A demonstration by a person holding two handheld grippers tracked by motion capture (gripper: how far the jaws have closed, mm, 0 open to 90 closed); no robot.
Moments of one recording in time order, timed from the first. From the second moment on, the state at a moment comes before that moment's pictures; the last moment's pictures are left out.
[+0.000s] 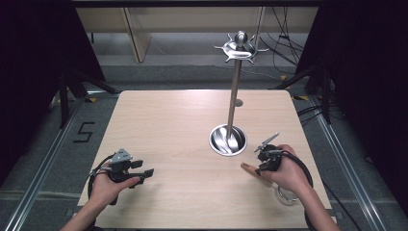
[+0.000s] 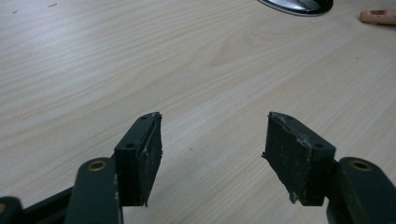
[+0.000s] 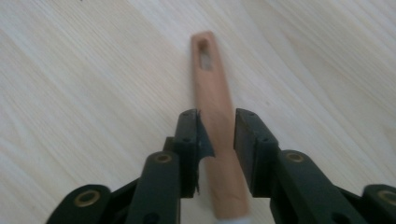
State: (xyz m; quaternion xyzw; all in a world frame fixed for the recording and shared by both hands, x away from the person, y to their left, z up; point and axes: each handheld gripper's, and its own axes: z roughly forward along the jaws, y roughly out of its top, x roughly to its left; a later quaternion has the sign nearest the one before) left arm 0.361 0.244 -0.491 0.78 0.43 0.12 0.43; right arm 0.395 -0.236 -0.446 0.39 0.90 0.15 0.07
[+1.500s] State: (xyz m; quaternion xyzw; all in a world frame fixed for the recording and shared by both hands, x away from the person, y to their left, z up) left arm 0.357 0.248 -0.490 0.78 0.43 0.12 0.44; right arm 0.401 -0.247 -0.465 0.31 0.95 0.04 0.03
